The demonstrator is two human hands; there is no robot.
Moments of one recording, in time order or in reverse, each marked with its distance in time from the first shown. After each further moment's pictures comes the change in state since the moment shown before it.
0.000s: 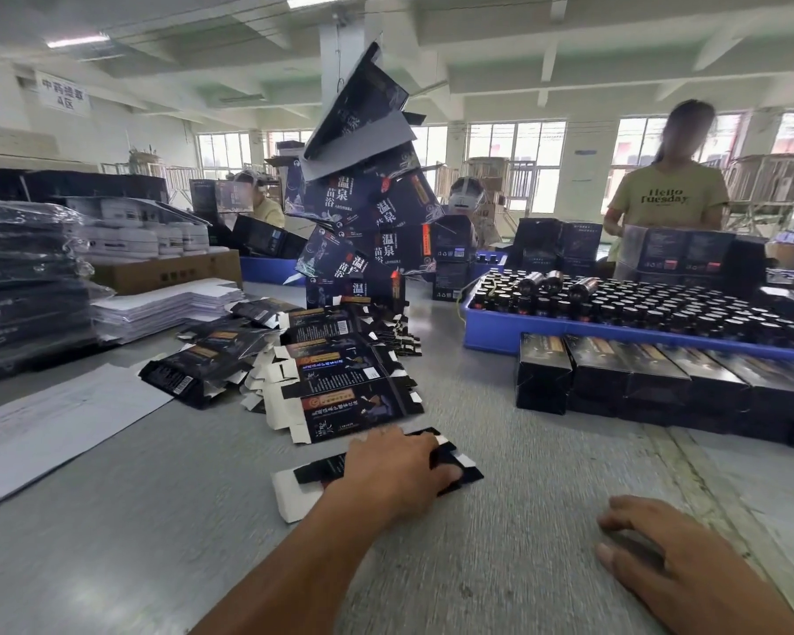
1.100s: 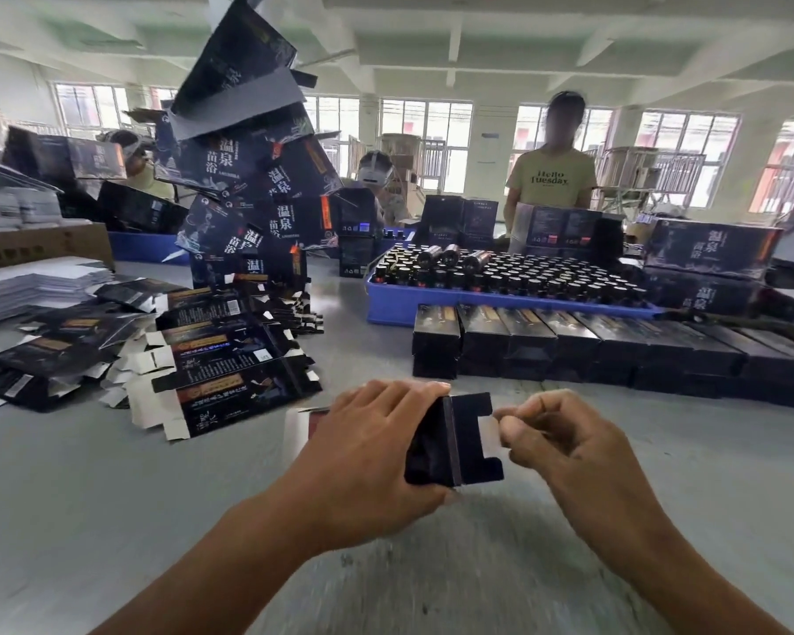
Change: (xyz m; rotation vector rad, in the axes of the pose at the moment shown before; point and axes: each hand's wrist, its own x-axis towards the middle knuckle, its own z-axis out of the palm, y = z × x) left_hand -0.051 0.067 -0.011 -0.205 0.441 0.636; right_hand -0.005 -0.015 -0.029 0.612 0.378 0.030
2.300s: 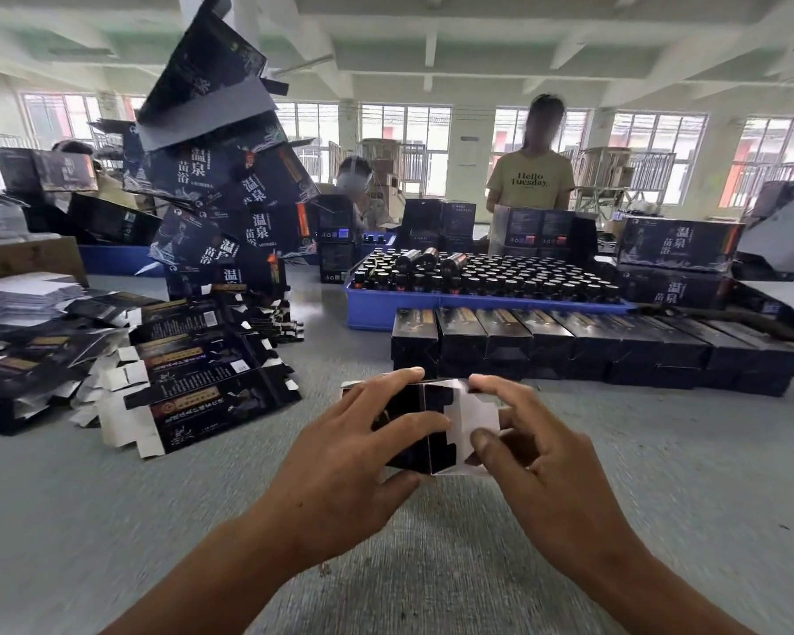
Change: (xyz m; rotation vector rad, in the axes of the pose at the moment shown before) left_hand -0.002 0.004 0.002 0.005 0.155 0.154; right_hand -0.014 -0.010 0.005 -0.123 0.005 -0.241
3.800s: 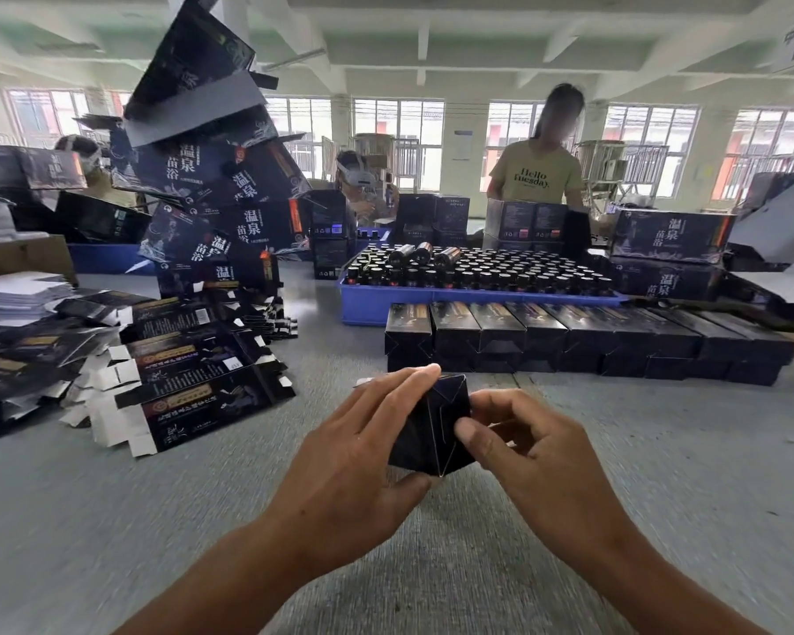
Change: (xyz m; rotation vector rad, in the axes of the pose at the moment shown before) left_hand -0.002 0.011 0.008 -0.121 0.075 -0.042; right_hand 0.002 -0.002 -0.002 0.126 -0.012 0.118
